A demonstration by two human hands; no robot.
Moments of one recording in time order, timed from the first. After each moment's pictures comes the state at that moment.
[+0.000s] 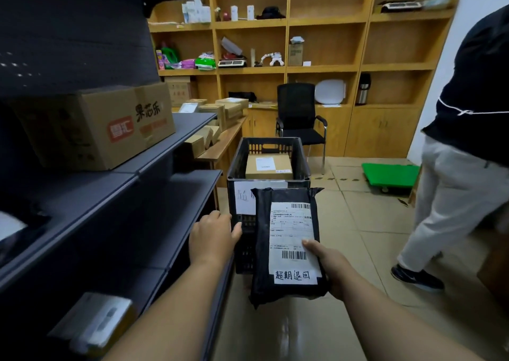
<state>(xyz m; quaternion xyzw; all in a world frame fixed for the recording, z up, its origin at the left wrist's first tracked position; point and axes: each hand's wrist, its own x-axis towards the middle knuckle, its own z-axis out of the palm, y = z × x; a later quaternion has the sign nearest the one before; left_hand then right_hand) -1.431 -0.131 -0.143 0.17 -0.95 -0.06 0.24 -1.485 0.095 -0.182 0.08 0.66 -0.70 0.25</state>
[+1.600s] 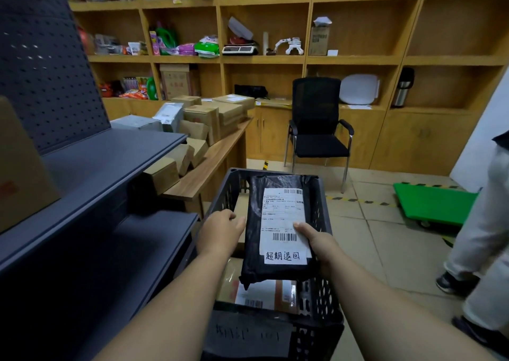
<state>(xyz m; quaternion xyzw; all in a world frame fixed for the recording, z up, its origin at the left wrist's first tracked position) -1.921 -0.219 -0.142 0.28 -0.90 -0.29 0.15 -1.999 -0.029 -0.173 0.07 0.68 -0.69 0.25</state>
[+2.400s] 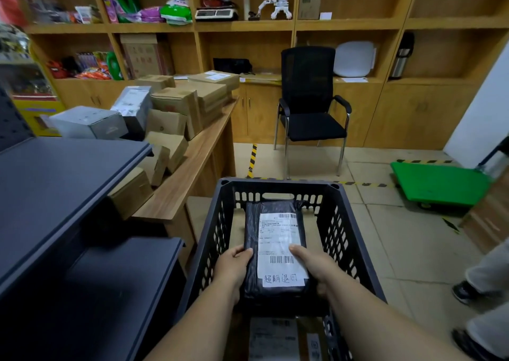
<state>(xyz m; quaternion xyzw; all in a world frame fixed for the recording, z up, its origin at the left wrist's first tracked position) -2.071 -0.276 -0.232 0.37 -0.62 -0.69 0.00 -2.135 -0.114 -0.246 0.15 0.68 -0.64 0.33</state>
